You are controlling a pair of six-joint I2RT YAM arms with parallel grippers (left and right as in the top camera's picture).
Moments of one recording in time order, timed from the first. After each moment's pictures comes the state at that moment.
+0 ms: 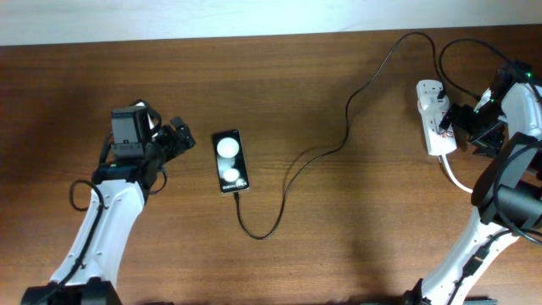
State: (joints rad) left arm 0.02 1.46 0.94 -0.33 0.06 -0.45; right arm -0.48 2.26 1.83 -1.10 -0.07 0.15
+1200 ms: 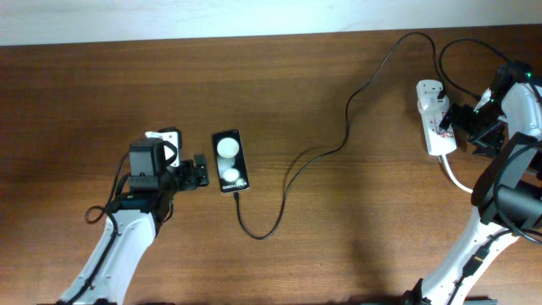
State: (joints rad) left arm -0.03 1.35 0.67 -0.17 0.12 -0.09; right arm -0.48 2.26 1.83 -1.10 -0.07 0.15
